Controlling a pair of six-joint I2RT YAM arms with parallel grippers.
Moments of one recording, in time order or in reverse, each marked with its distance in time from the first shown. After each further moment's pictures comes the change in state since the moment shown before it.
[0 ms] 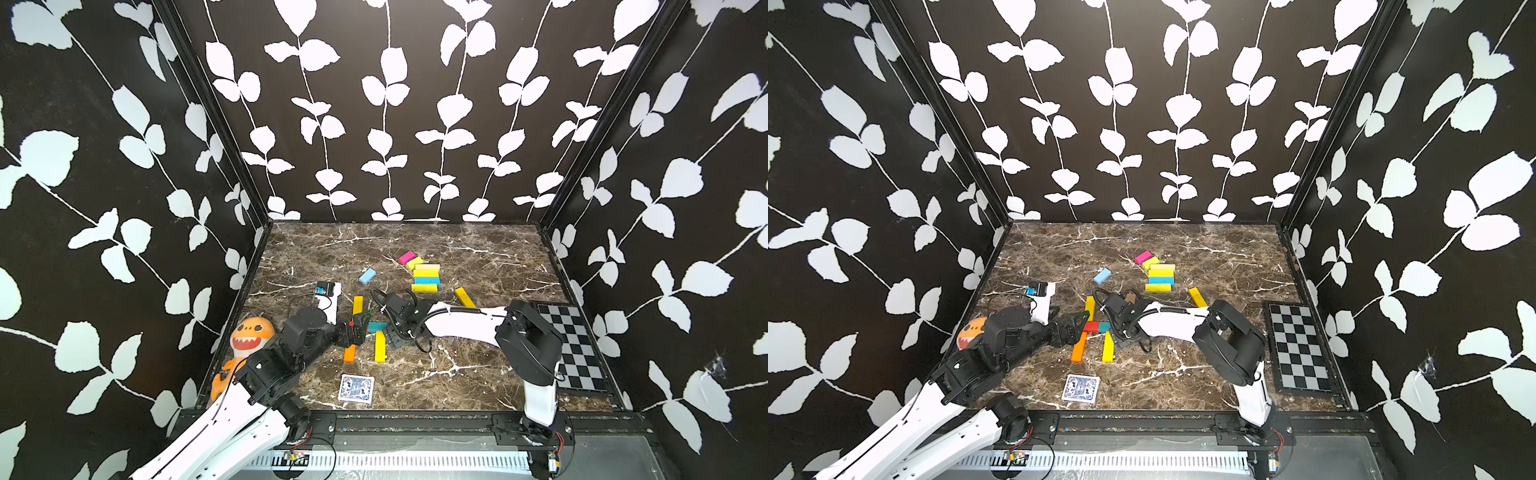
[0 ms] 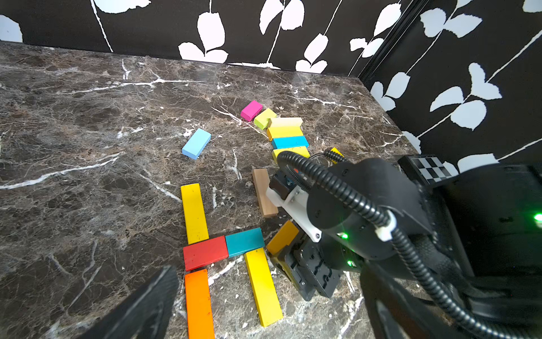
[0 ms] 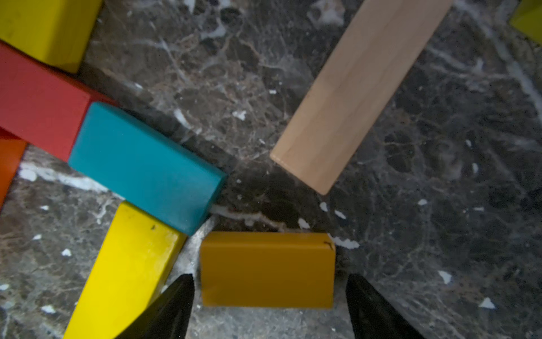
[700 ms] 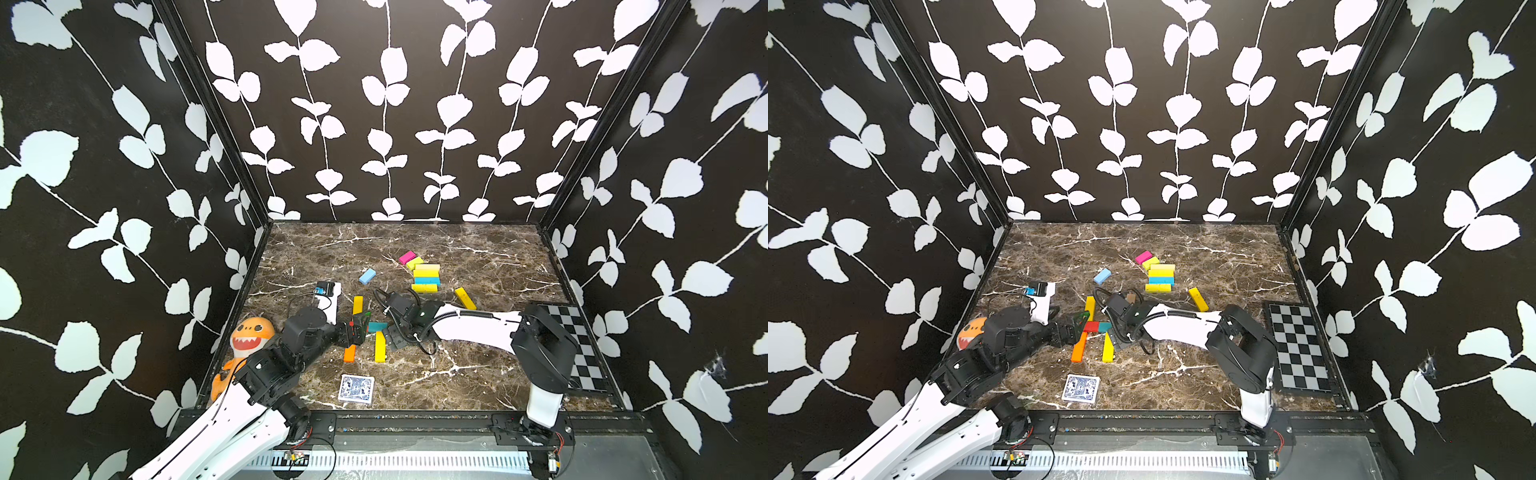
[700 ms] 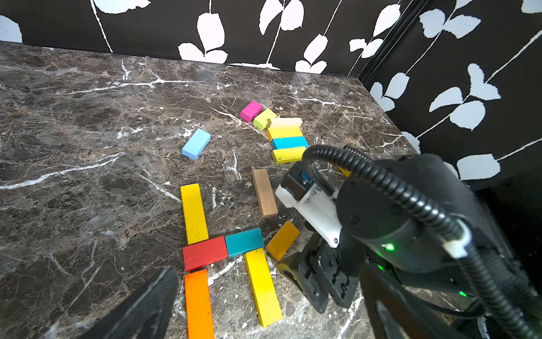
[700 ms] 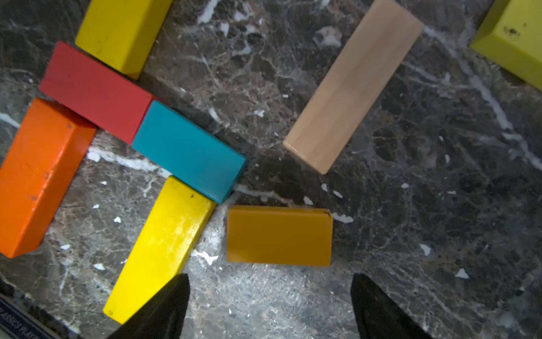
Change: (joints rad) left arm 0.000 -0.002 0.000 0.000 0.001 0.000; right arm 0.020 -0.089 -0.039 -0.002 -0.002 -0.001
